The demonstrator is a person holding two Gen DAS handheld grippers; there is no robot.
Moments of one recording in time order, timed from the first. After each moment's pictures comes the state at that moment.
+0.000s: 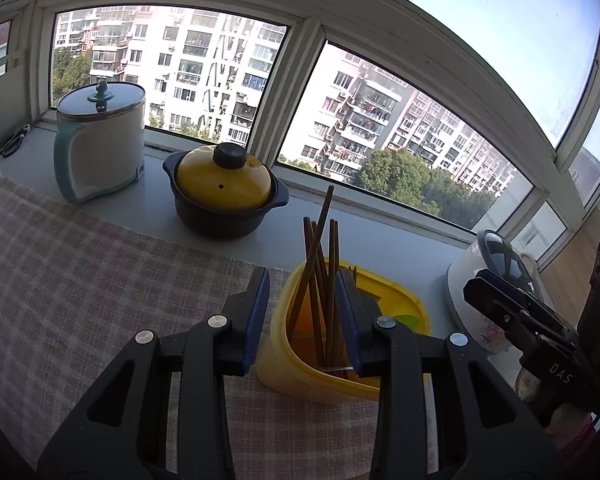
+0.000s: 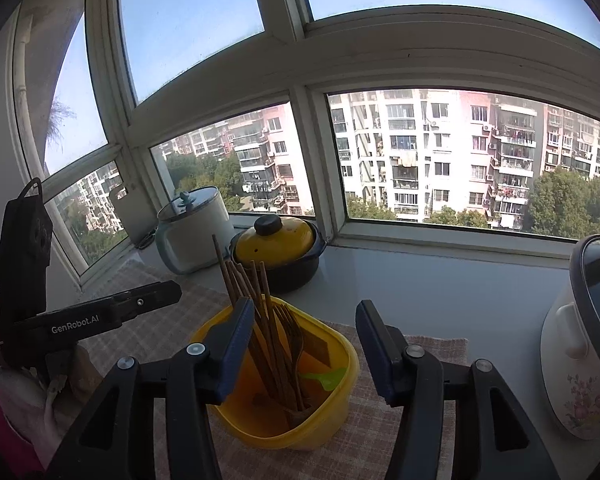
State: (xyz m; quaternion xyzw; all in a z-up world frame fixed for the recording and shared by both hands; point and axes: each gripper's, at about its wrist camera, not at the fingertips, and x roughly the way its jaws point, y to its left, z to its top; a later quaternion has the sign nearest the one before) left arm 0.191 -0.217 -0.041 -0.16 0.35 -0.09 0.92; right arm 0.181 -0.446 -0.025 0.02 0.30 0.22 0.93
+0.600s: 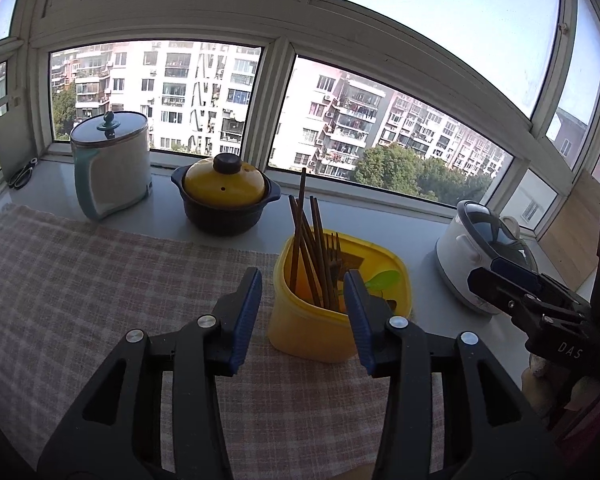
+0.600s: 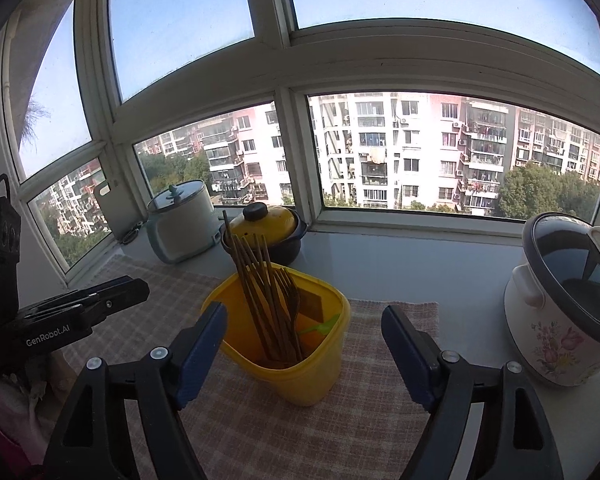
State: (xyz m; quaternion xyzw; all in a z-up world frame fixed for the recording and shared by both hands) left arm 0.122 -0.217 -0.018 -0.10 0.33 -0.11 0.93; right arm 0.115 -0.446 -0.011 0.02 0.30 0.16 0.94
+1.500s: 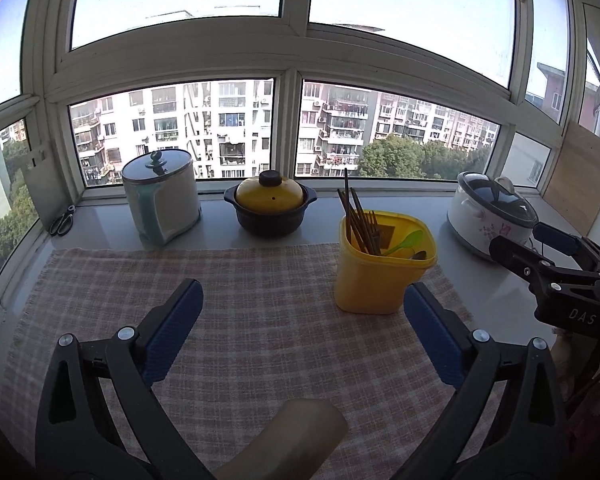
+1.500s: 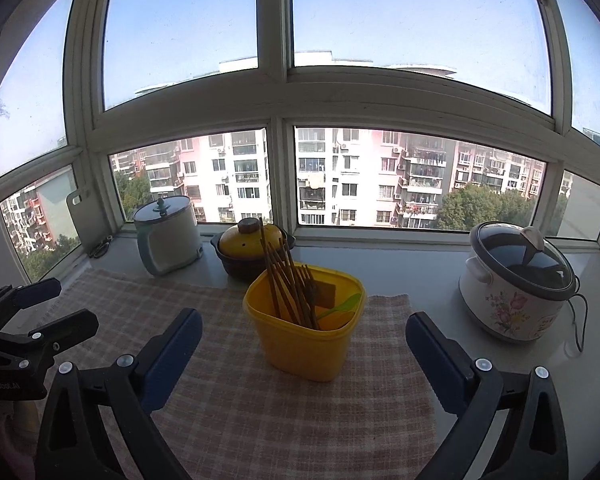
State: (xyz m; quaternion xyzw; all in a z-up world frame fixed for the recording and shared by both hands) left arm 0.038 -0.136 0.013 -0.01 0.30 -0.11 0.95; right arm 0.015 -0.358 0.016 -0.01 0.26 0.04 0.97
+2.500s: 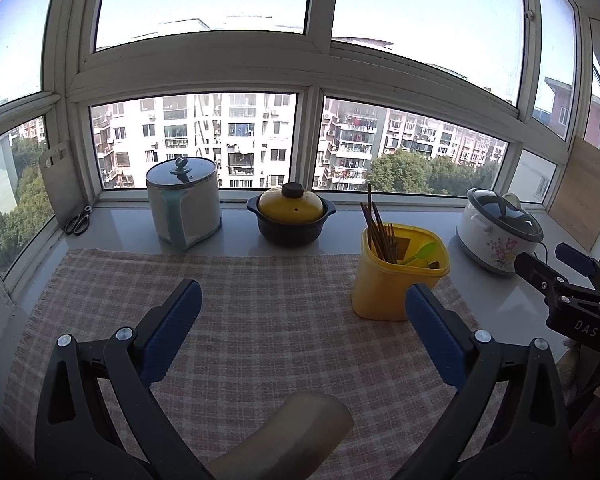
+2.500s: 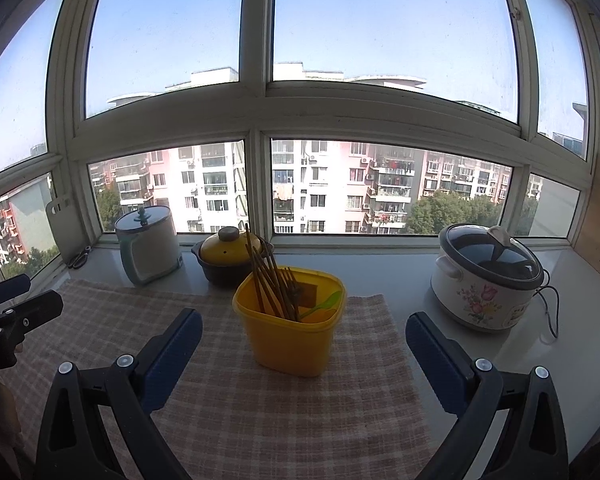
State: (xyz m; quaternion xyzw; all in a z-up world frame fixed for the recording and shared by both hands) left arm 0.023 -0.106 0.021 -0.02 0.28 -0.09 0.96; right arm -0.012 -0.344 0.021 -0.01 0.24 -0.02 0.97
